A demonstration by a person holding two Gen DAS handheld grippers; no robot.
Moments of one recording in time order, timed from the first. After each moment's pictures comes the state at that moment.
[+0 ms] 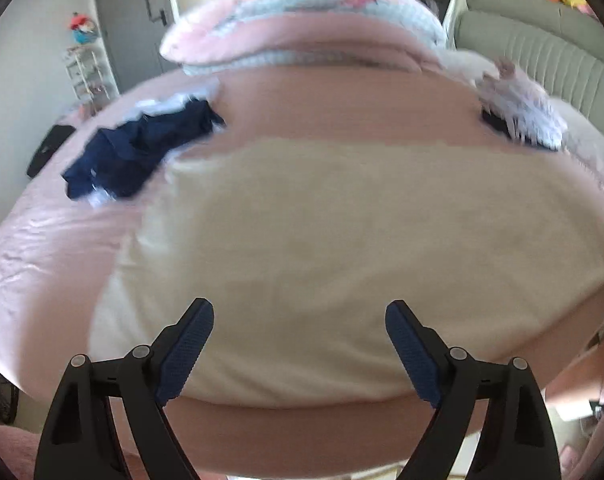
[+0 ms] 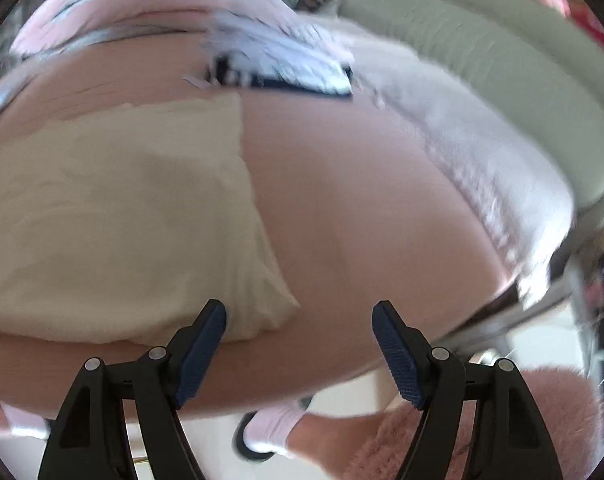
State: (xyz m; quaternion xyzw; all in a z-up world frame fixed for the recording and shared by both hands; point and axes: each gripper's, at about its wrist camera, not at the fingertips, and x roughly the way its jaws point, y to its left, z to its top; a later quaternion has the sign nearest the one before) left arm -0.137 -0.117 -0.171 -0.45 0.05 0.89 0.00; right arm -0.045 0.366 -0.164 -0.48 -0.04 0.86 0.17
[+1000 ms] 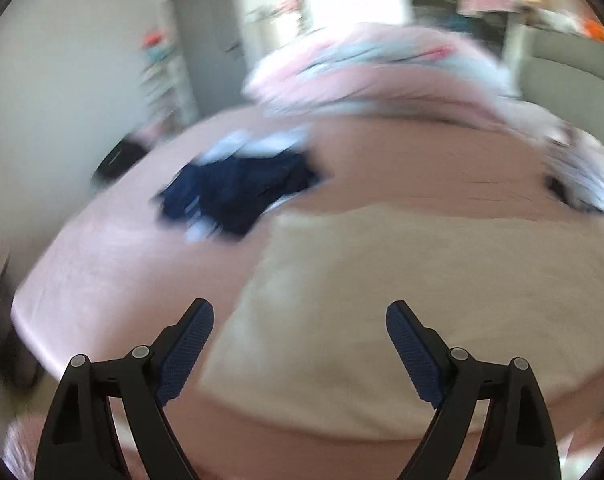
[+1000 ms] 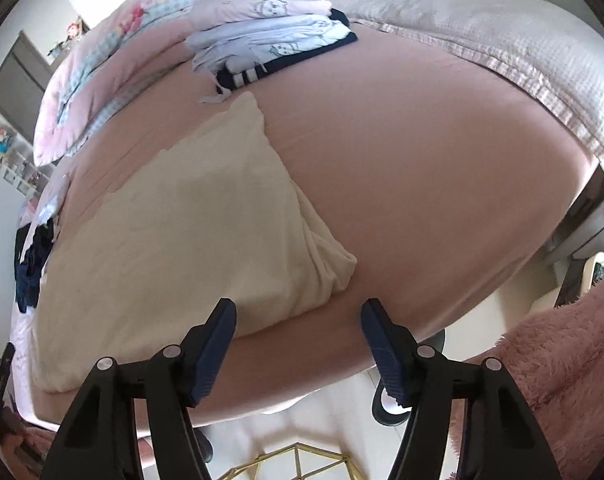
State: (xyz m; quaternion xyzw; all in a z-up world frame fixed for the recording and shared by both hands) left arm -0.124 -0.150 -0.112 -0.34 0.05 0.93 -0.07; right arm -0.062 0.389 -0.175 -0.49 0.22 0.84 0.07
